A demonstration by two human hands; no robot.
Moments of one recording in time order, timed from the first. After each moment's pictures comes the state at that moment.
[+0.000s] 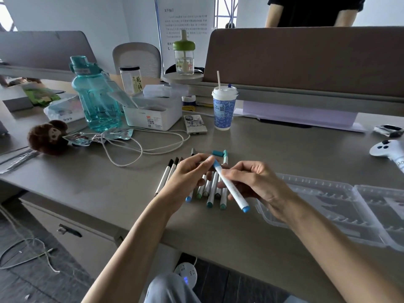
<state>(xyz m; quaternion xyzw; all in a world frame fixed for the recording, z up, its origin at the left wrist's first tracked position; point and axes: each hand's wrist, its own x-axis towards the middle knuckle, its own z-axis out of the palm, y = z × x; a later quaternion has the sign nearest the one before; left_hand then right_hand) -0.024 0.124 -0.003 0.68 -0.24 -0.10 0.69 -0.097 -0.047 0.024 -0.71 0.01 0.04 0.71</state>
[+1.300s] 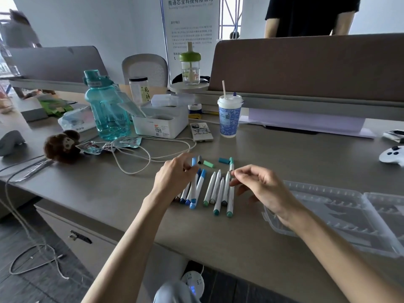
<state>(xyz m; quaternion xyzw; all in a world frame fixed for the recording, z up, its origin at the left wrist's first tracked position) 0.024 0.154 -0.003 0.93 -0.14 0.10 0.33 -0.092 -0.049 0.015 -0.79 -0.01 -0.06 0.61</state>
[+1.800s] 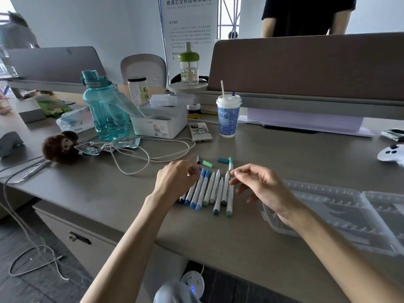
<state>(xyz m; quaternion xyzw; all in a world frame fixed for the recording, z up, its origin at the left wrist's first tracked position) 0.023 0.150 -0.008 0.95 -0.16 0.13 0.23 -0.090 -0.053 0.014 -0.79 -0.01 -0.06 0.61</state>
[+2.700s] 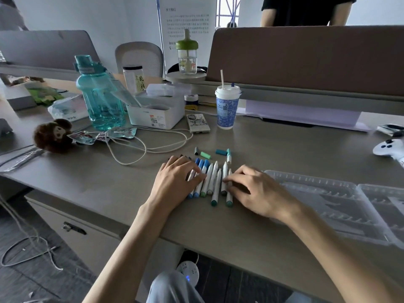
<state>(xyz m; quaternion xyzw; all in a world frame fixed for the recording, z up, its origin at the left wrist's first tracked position) 0.008 0.160 -0.041 0.89 -0.28 0.24 0.26 -0.085 -0.058 -0.009 -0.97 -0.13 -0.11 0.18</state>
